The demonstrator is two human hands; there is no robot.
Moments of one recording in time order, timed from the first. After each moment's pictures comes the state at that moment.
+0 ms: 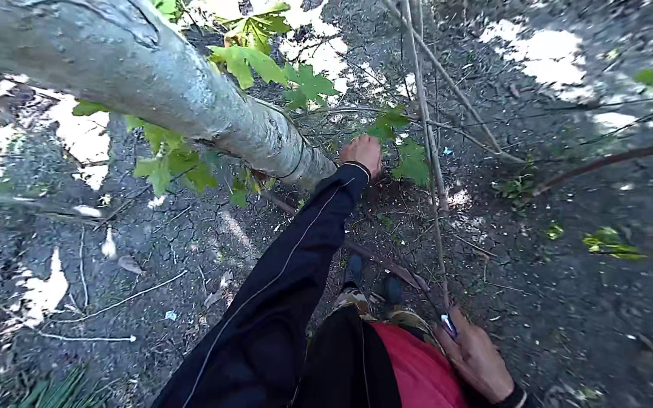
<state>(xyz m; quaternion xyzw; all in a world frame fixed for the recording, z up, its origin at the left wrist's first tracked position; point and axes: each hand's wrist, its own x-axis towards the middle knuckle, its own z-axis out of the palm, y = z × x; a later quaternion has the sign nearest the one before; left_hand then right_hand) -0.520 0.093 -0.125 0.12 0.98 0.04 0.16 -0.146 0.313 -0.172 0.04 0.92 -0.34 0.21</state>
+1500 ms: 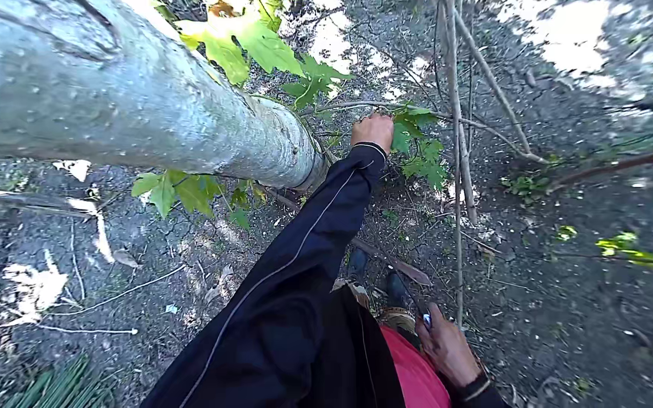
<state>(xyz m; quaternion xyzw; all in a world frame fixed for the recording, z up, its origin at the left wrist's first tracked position) -0.598 0.082 -0.136 0.07 0.98 0.01 0.18 -0.190 0.238 -0.209 0.08 0.91 -0.29 0.27</state>
